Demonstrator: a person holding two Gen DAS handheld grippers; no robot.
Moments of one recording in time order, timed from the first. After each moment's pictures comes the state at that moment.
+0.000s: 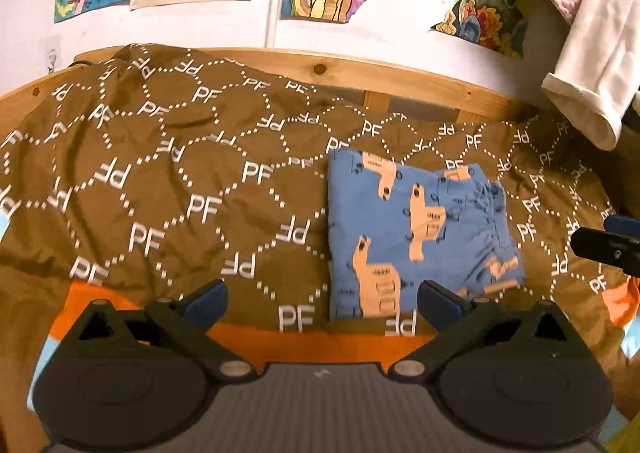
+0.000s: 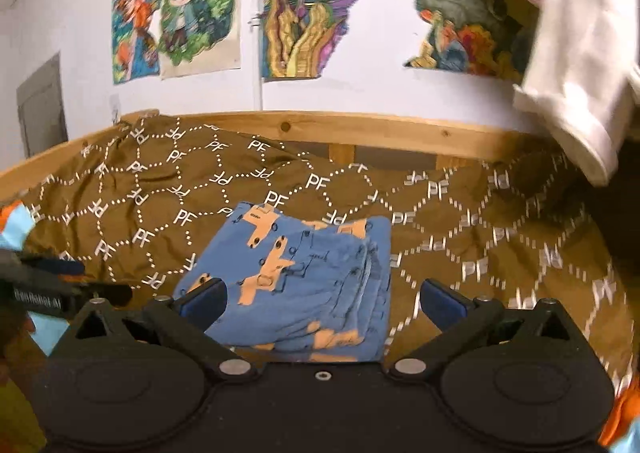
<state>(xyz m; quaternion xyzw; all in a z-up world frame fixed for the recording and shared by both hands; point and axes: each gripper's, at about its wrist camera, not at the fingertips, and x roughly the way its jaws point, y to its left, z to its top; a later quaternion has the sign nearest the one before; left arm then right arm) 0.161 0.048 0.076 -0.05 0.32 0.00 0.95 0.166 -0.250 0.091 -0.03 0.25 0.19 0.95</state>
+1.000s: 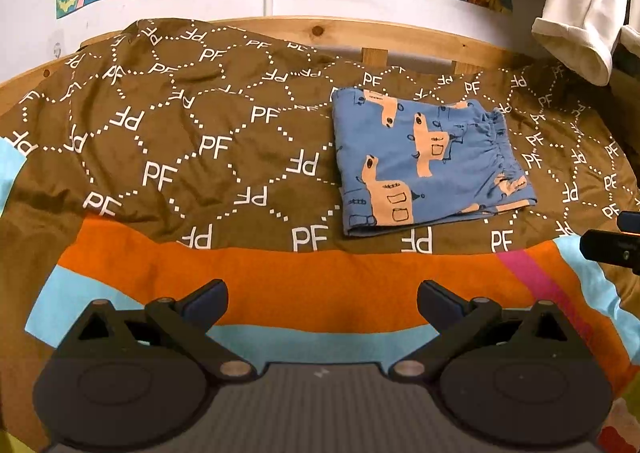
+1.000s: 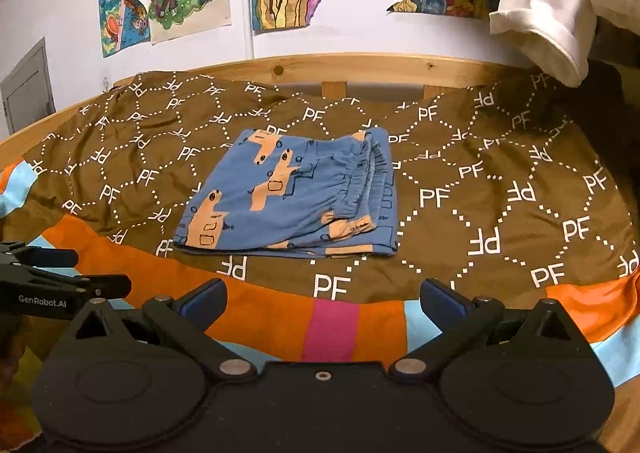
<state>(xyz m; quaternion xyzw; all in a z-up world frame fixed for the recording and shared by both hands) 0.121 0.045 0.034 -0.01 0.34 0.00 0.94 0.113 -0.248 0.039 -0.03 0.30 0.17 0.94</state>
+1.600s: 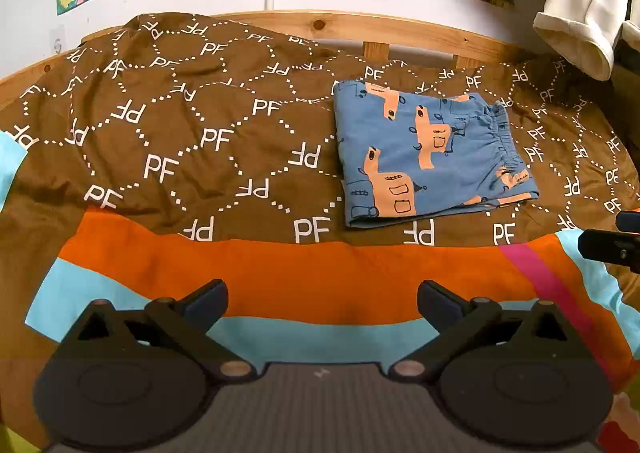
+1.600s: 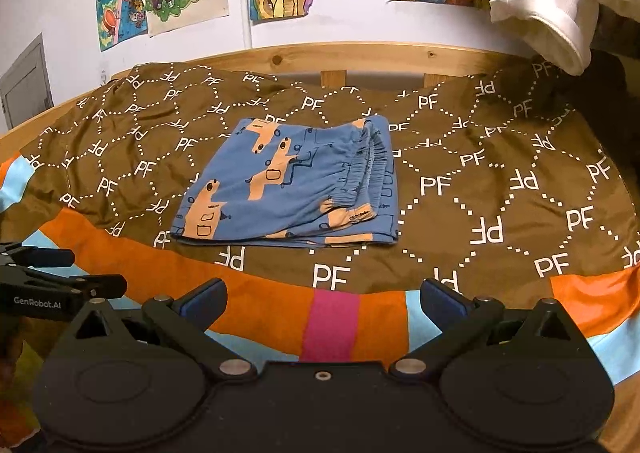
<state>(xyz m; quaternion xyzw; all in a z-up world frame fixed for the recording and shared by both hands) 0.120 0.046 0.031 0.00 0.35 0.00 0.94 0.116 -0.249 0.035 -0.03 0.31 0.17 0.93</state>
